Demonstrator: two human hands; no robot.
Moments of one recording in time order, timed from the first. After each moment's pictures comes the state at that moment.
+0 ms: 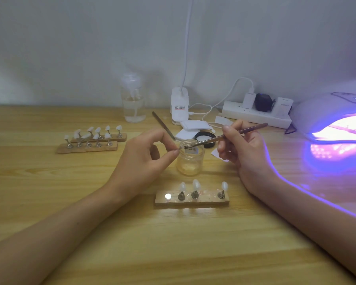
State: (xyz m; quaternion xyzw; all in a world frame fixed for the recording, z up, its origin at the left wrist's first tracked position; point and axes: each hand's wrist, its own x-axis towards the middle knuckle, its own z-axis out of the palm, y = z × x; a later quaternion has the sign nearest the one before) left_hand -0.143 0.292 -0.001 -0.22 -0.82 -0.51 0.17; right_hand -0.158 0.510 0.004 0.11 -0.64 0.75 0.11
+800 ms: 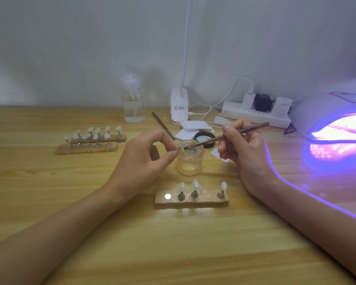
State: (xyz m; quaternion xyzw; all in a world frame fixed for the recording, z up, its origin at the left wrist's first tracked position) left_hand -0.141 0.292 0.000 -0.22 -0.82 -0.50 0.17; right_hand -0.156 0.510 0.004 0.11 -0.65 0.74 0.14
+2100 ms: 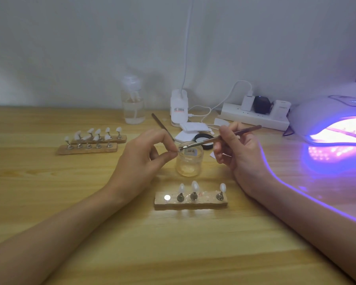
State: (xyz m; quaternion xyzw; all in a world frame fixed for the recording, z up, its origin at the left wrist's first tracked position) left_hand -0.146 0.289 -0.003 -0.26 -0.81 -0.48 0.20; right_hand -0.157 0.507 0.005 0.13 -0.61 0.78 0.07
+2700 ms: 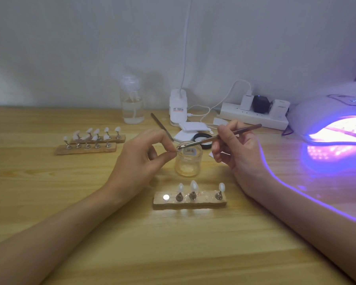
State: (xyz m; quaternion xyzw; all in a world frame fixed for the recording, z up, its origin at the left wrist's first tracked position) left_hand -0.144 0.289 -0.001 -0.25 -0.82 -0.49 0.19; right_hand -0.156 0.507 0.005 0.14 -0.61 0.77 0.09
